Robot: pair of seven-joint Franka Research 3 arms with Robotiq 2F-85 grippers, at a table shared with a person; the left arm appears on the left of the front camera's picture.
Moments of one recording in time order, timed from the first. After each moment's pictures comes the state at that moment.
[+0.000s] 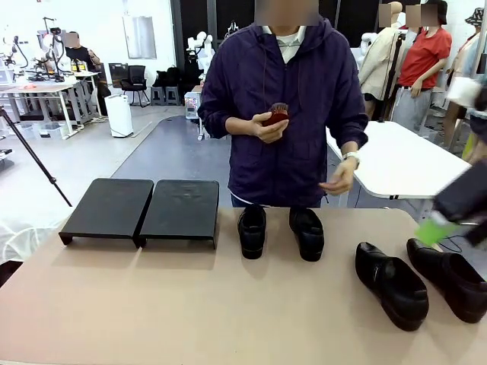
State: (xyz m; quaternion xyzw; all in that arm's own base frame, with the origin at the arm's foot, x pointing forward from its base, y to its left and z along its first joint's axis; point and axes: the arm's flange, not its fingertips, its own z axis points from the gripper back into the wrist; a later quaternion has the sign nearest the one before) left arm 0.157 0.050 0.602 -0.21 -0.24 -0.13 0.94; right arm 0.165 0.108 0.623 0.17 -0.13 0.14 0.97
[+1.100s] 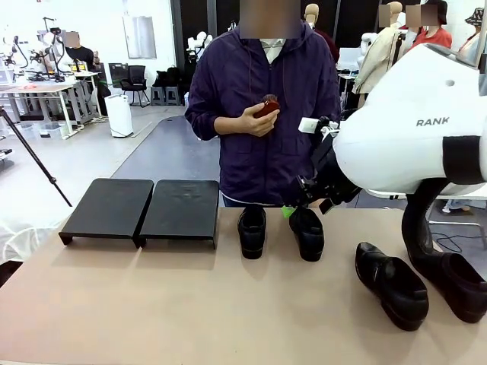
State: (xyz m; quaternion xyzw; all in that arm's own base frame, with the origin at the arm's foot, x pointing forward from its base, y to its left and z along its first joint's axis) left arm 0.157 0.050 0.602 -0.21 -0.24 -0.13 0.94; right arm 0.350 0.218 0.520 0.14 -0.23 0.16 0.95
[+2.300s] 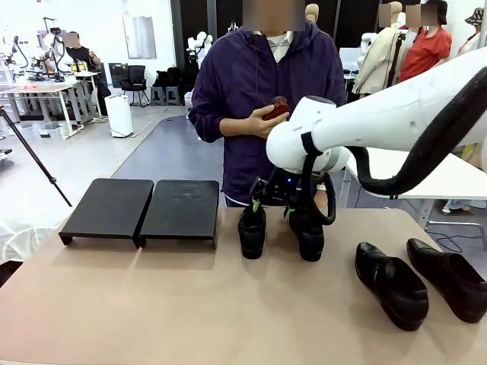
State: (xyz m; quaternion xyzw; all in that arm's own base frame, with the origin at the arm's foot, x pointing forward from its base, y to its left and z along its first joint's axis) left arm 0.157 0.050 0.602 -0.21 -0.24 -0.13 0.94; right arm 0.613 0.276 0.390 0.12 -0.07 -0.02 0.99
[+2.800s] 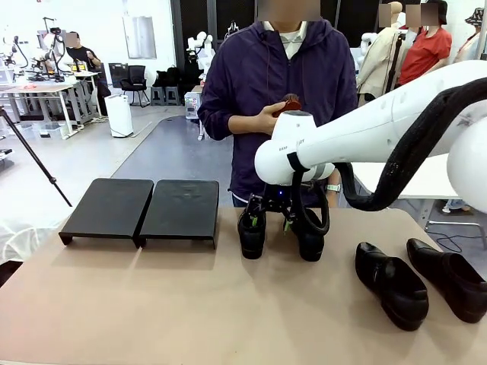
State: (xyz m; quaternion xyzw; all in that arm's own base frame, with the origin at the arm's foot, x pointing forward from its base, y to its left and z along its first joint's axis) left arm 0.157 0.050 0.602 -0.21 -0.24 -0.13 0.94; right arm 0.617 0.292 0.355 0.07 -0.05 -0.02 1.00
